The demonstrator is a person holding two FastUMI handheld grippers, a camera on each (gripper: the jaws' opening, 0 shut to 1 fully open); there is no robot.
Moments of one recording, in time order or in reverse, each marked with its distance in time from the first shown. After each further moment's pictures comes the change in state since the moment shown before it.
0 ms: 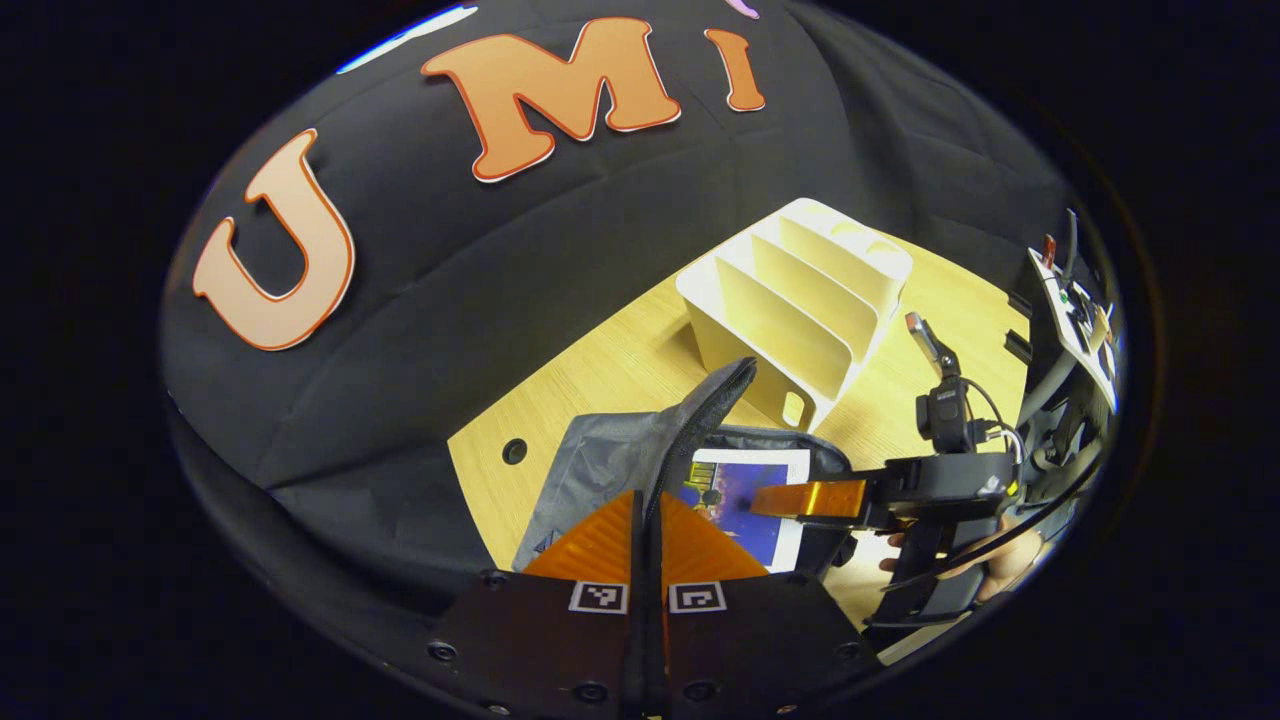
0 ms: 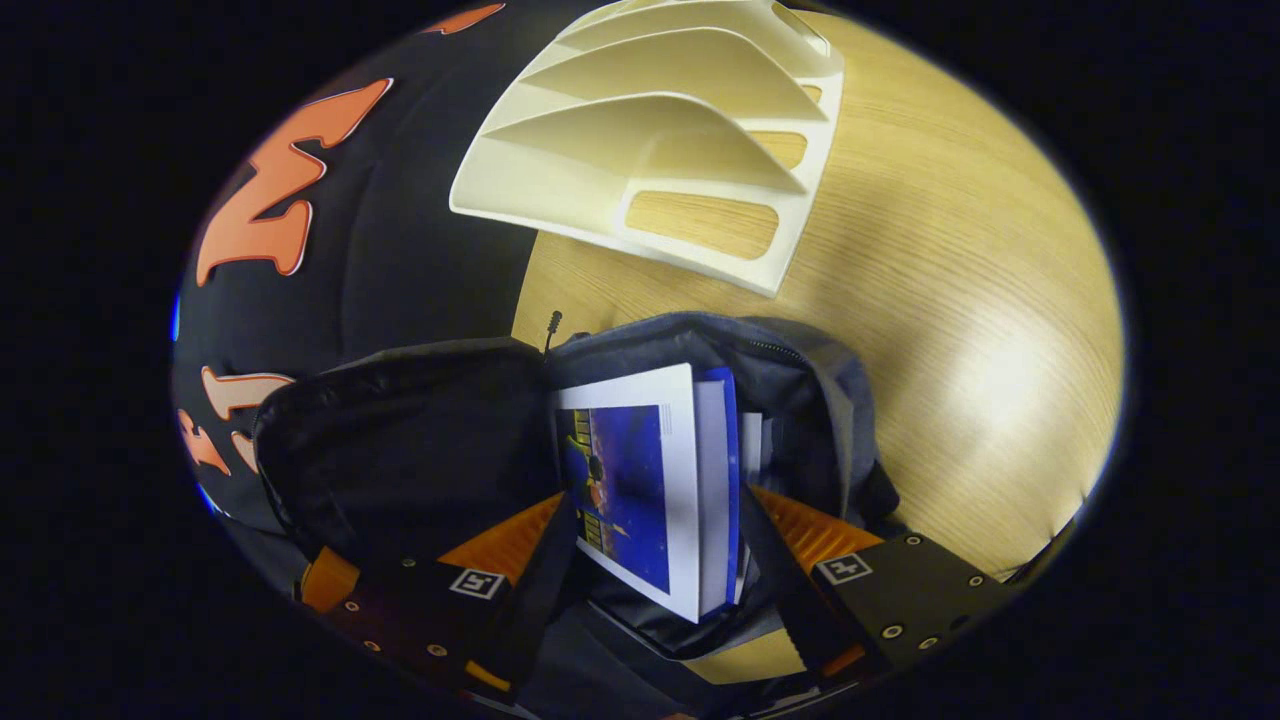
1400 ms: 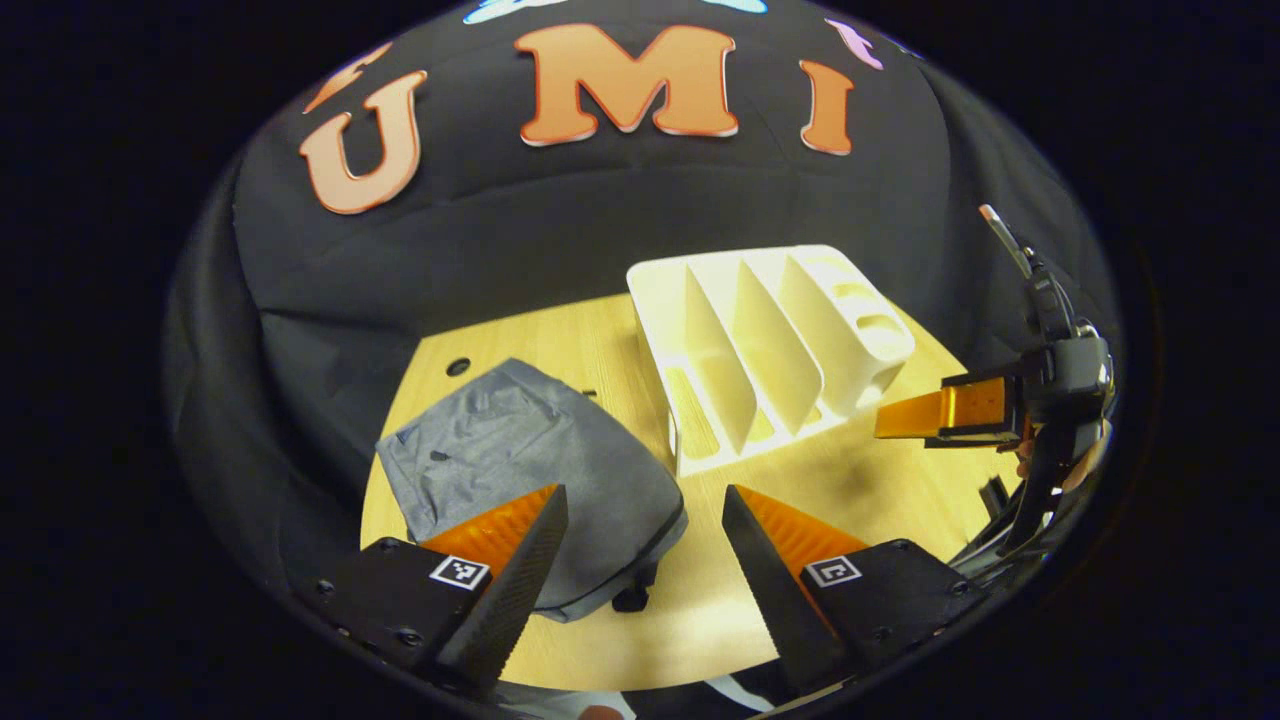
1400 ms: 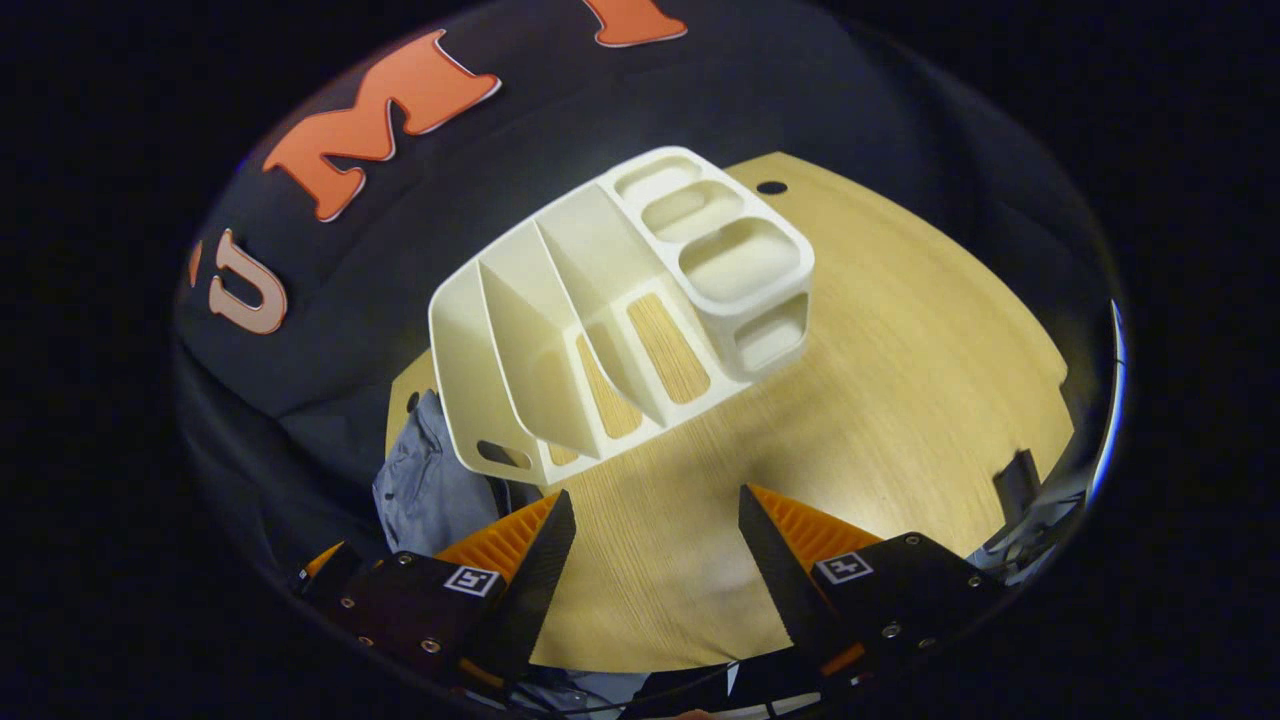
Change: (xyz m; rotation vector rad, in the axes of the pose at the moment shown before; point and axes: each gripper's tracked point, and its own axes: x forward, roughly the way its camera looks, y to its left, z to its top) left arm 0.001 -0.173 0.039 -0.480 -0.107 0.172; right arm -0.184 -0.063 0.243 -0.662 -0.206 -0.180
